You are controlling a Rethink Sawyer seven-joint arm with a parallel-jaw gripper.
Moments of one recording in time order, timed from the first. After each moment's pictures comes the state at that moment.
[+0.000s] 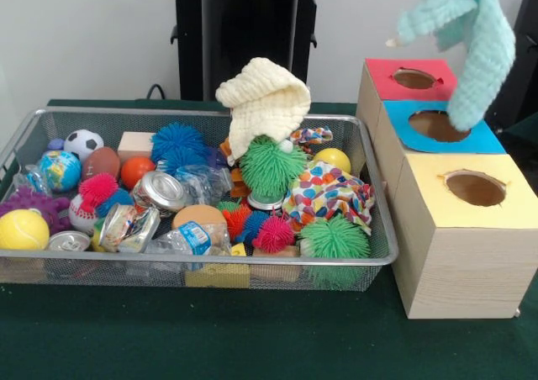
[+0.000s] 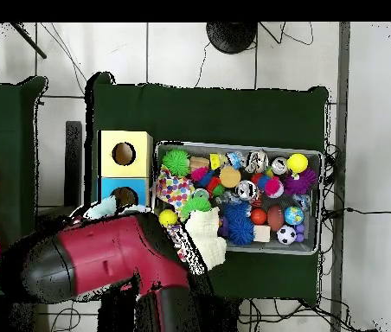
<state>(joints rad) -0.08 -1.16 0.27 1.86 -0.18 0.88 2.38</state>
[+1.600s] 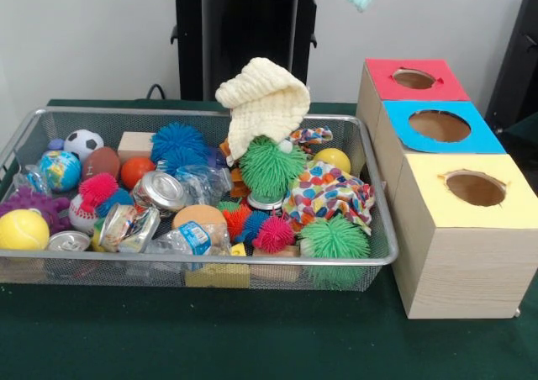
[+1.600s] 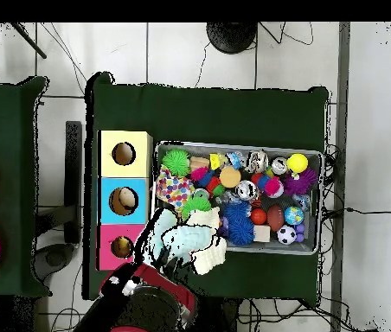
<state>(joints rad) -0.14 -1.63 0.04 2.00 -0.21 0.84 2.34</state>
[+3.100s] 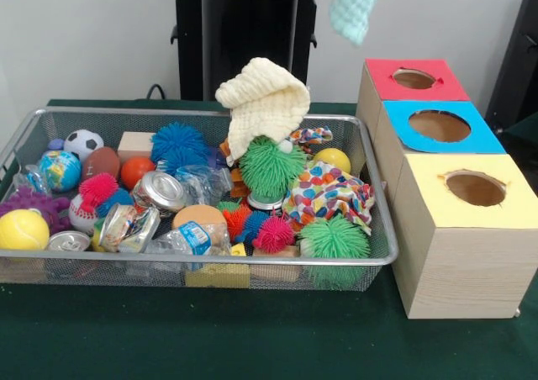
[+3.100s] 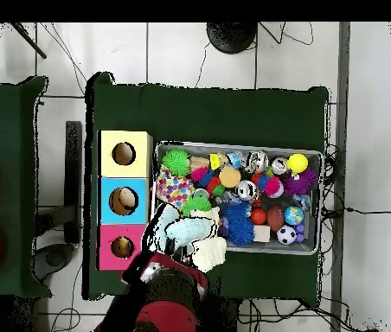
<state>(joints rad) -0.25 -1.56 0.05 2.14 0.00 0.67 2.08</state>
